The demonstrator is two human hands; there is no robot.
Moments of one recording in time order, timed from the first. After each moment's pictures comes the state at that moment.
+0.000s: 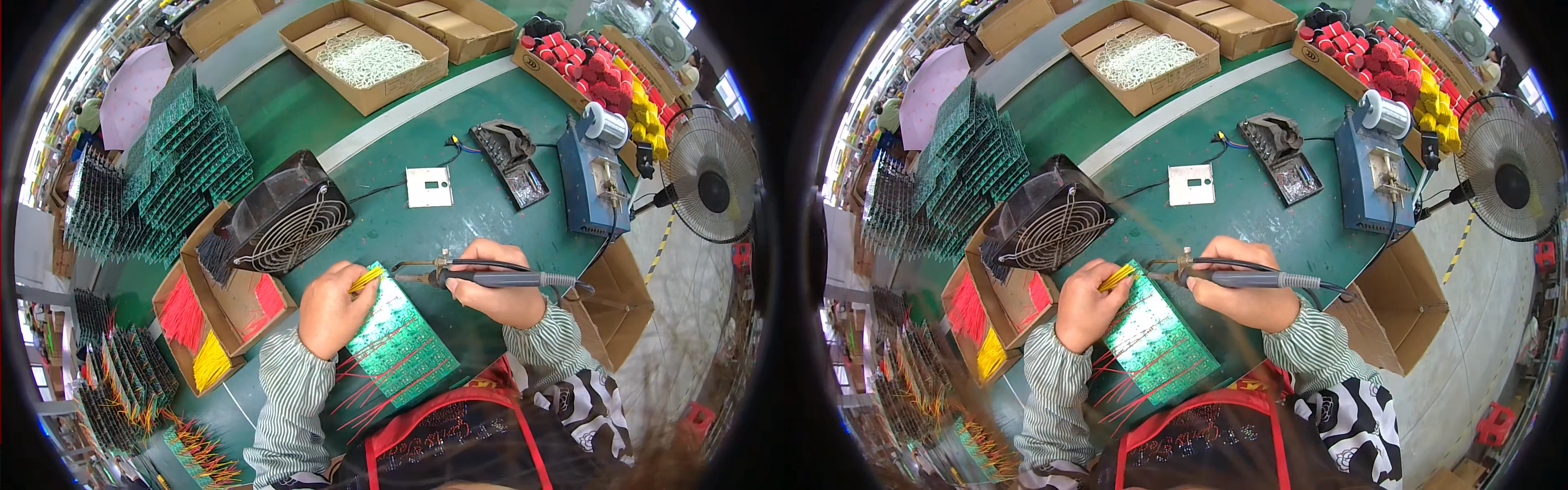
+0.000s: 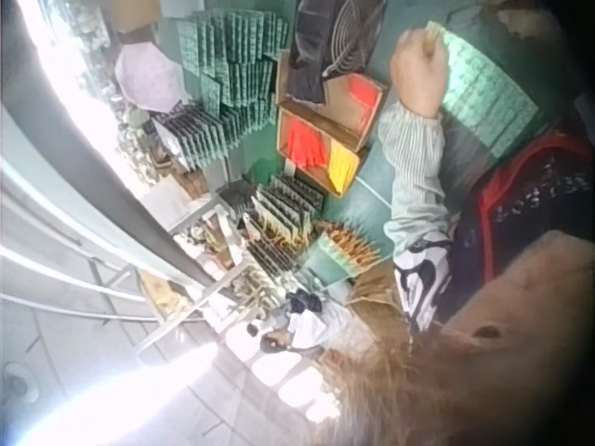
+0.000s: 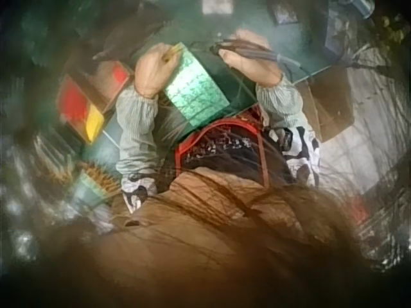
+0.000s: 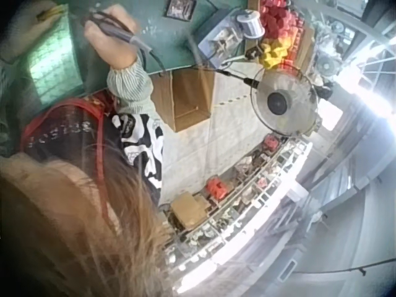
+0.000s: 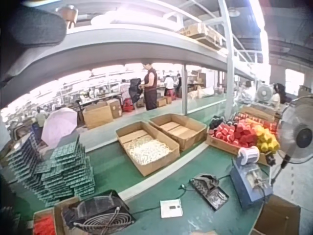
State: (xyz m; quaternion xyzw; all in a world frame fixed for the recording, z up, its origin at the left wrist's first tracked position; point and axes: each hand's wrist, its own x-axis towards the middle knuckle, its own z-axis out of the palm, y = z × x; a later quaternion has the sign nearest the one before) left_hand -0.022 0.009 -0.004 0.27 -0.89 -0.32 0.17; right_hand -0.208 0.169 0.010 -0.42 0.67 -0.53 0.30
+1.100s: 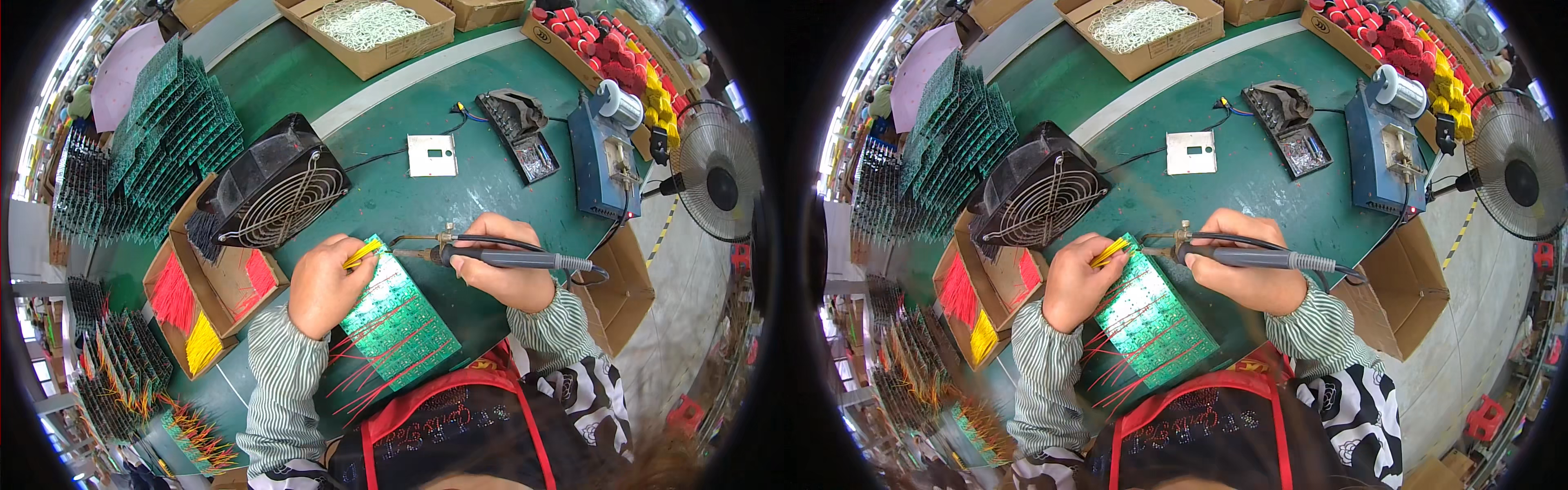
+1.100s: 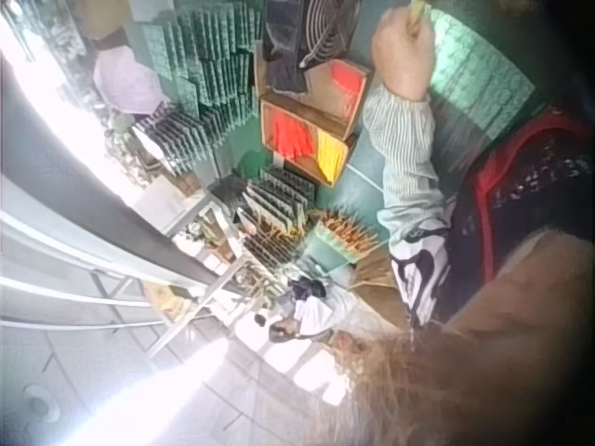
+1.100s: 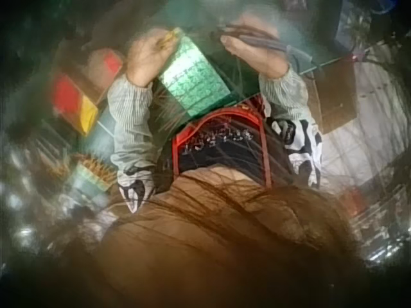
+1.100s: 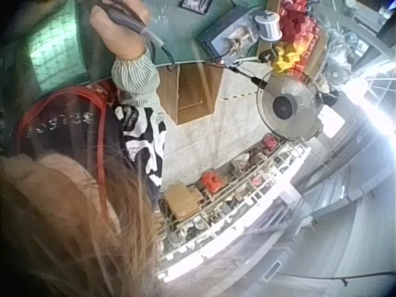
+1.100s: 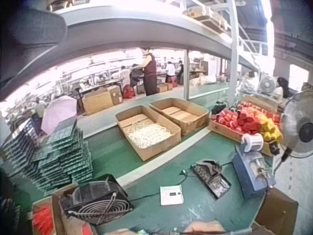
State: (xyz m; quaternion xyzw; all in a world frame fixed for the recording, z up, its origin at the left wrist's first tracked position) left_hand -0.024 0.002 -0.004 0.29 -0.88 -0.35 0.12; right_hand -0.209 0.164 0.009 -0.41 0.67 -0.54 0.30
